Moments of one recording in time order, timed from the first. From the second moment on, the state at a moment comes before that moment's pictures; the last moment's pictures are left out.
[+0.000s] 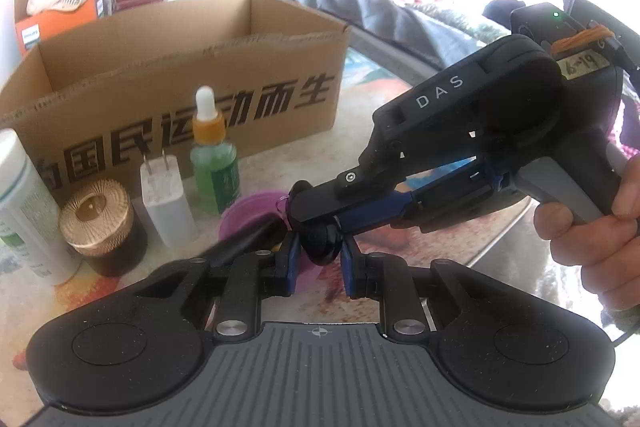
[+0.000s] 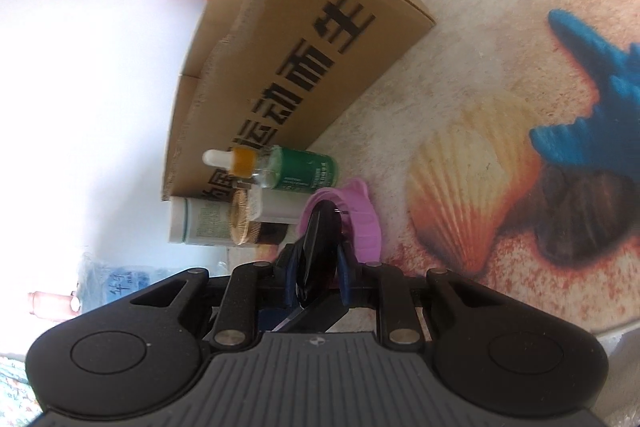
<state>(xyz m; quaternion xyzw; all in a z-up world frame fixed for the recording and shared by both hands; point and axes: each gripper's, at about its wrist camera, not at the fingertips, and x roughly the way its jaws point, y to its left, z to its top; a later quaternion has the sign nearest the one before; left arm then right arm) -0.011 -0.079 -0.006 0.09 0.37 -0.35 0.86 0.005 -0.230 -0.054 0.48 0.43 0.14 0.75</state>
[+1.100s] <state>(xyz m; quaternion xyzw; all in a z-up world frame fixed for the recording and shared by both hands) 0.230 -0.045 0.059 0.14 0.43 -0.17 0.87 0.316 -0.146 0.009 0.40 0.49 0.19 0.75</state>
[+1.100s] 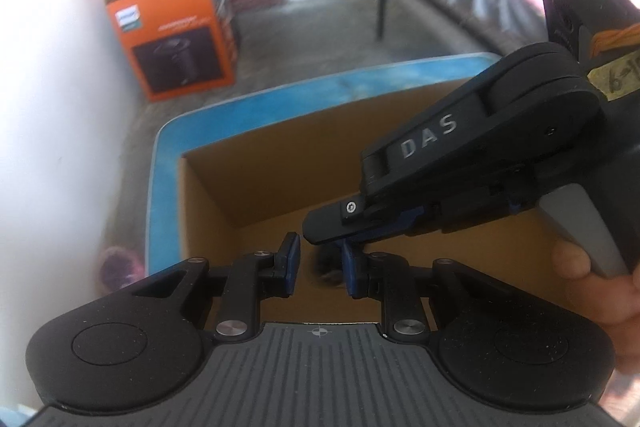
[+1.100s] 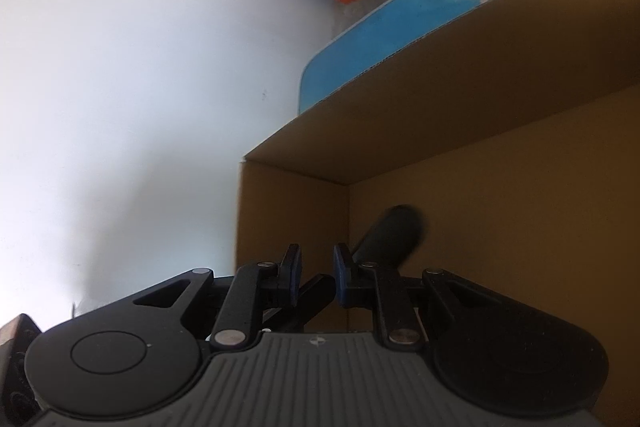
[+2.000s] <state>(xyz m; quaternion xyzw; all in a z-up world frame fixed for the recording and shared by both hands) 0.202 0.003 0.092 0.05 0.40 -0.18 0.90 0.366 -0.102 -0.028 0.32 0.56 0.16 0.75</state>
